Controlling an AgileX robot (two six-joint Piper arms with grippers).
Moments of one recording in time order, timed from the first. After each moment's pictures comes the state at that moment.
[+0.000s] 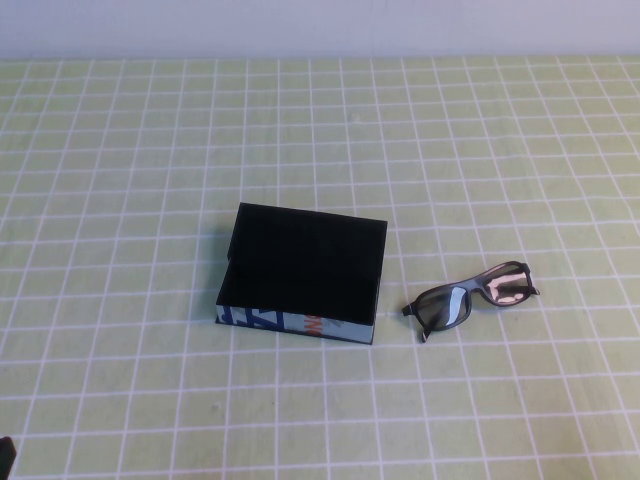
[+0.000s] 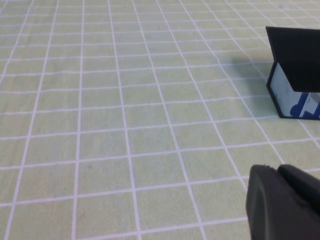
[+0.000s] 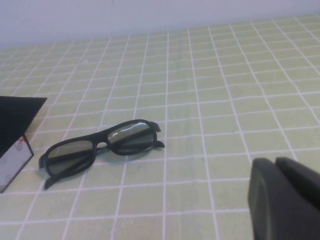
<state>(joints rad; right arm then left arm) 0.08 -0.01 0.03 0.21 0.24 -0.03 -0.17 -0.01 0.02 -0.10 0.37 0.04</state>
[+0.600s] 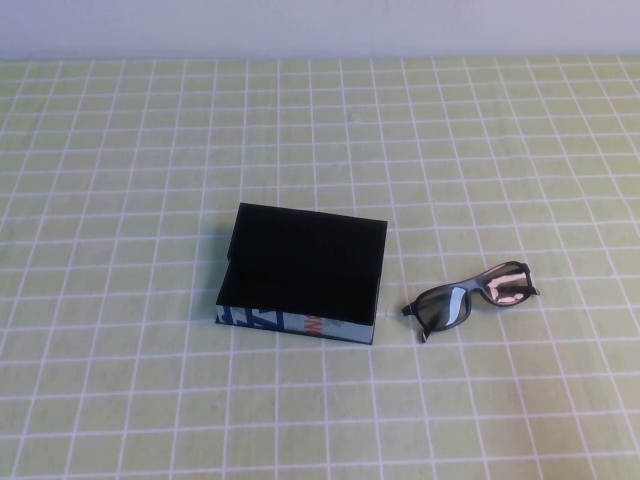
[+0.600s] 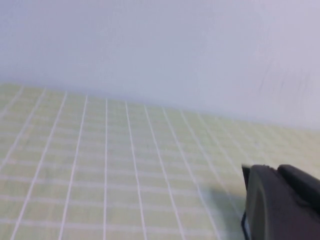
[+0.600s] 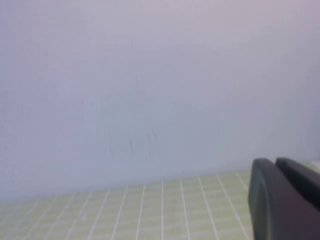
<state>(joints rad) 0.08 -0.01 0.03 0.23 -0.17 -0.03 -0.17 -0.01 0.02 -0.26 0.04 0.04</state>
